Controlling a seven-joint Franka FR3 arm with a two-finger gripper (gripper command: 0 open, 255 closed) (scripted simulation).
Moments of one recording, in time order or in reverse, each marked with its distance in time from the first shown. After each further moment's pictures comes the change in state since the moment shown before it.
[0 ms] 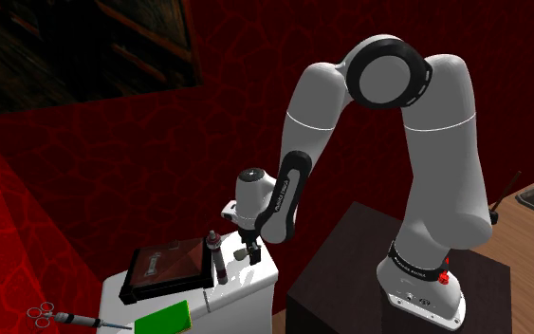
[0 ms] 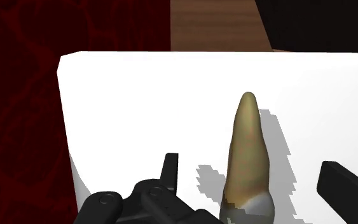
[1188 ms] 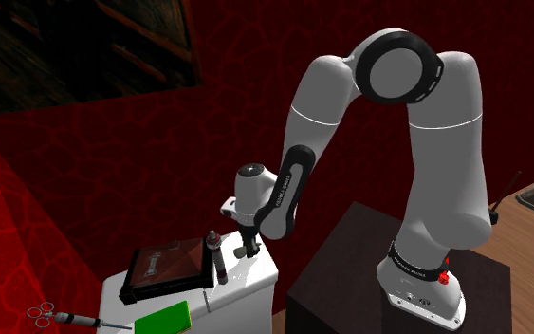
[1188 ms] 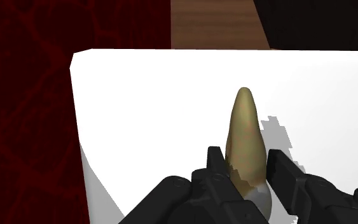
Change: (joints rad) arm -0.011 -0.047 0.014 -0.010 0.008 -0.037 -0.005
